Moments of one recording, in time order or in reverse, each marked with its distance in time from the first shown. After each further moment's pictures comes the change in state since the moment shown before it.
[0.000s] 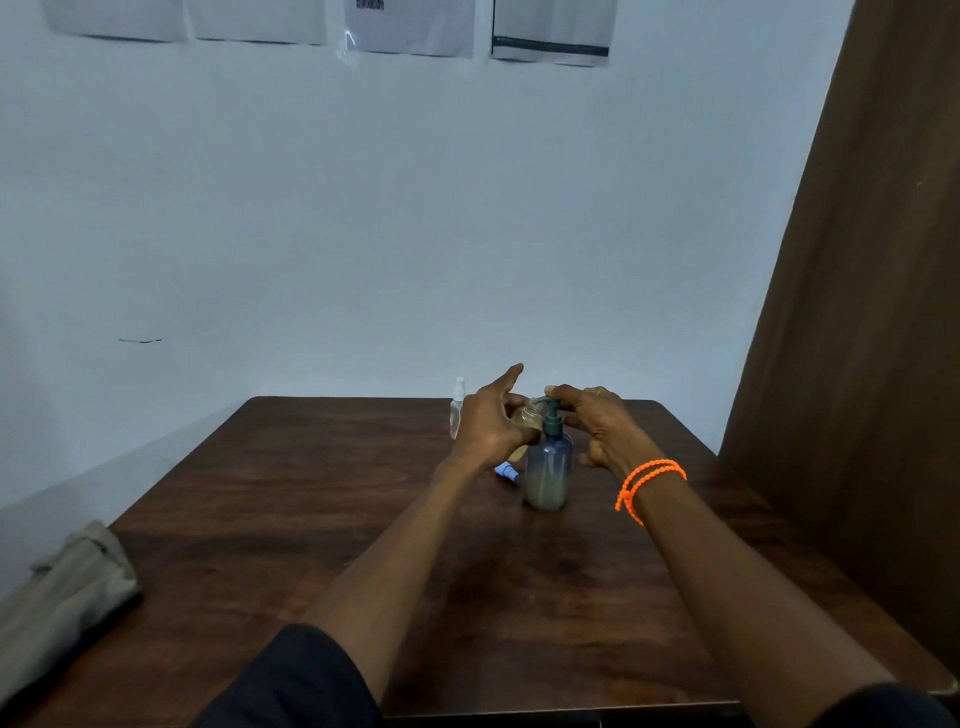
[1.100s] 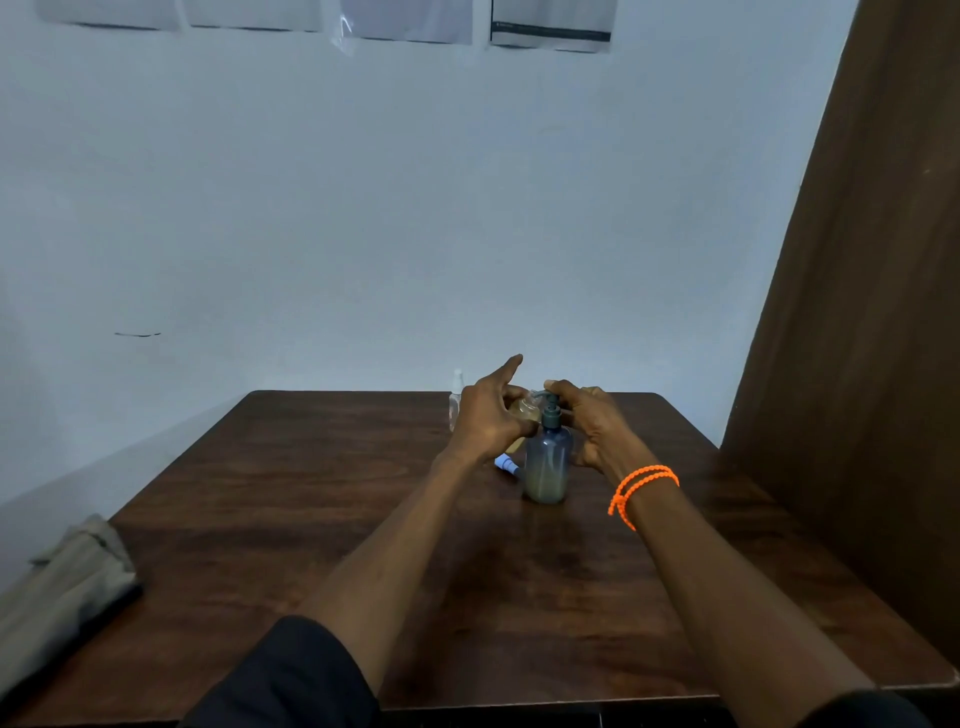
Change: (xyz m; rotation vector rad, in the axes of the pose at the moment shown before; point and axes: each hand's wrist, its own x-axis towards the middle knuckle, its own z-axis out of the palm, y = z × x) left_hand 0.001 0.002 -0.003 0.035 0.004 0.005; right_hand 0.009 0.013 0.005 0.230 -0.065 0.048
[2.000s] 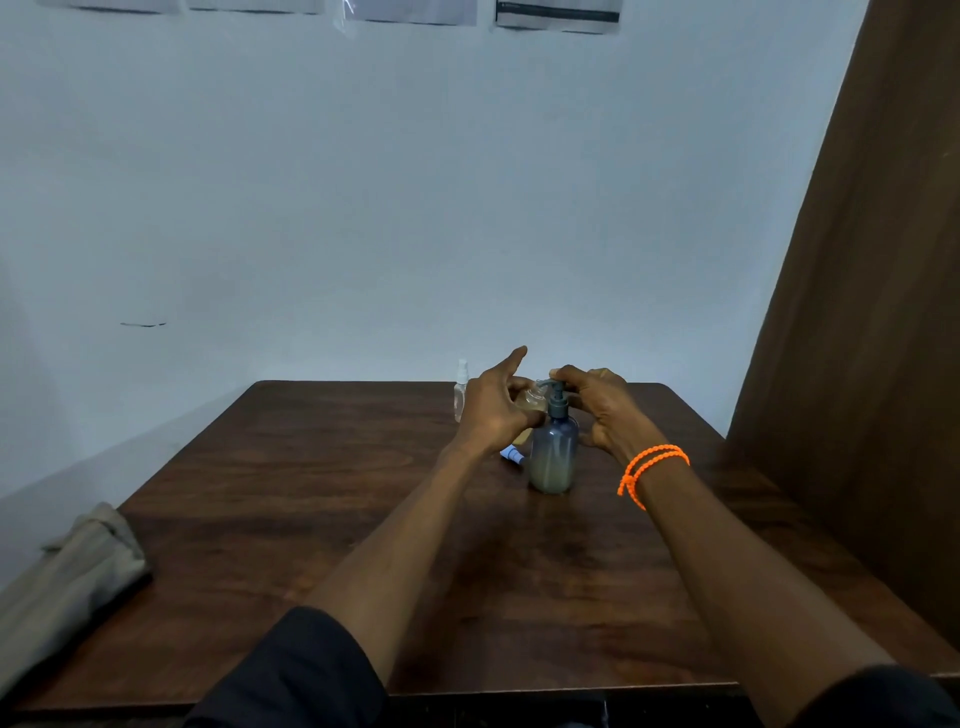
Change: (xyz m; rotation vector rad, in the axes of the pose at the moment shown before) left_hand -0.003 0.000 0.002 -0.023 0.020 -0.016; right_hand 0.008 -0.005 -0.002 -0.071 0.024 -0.063
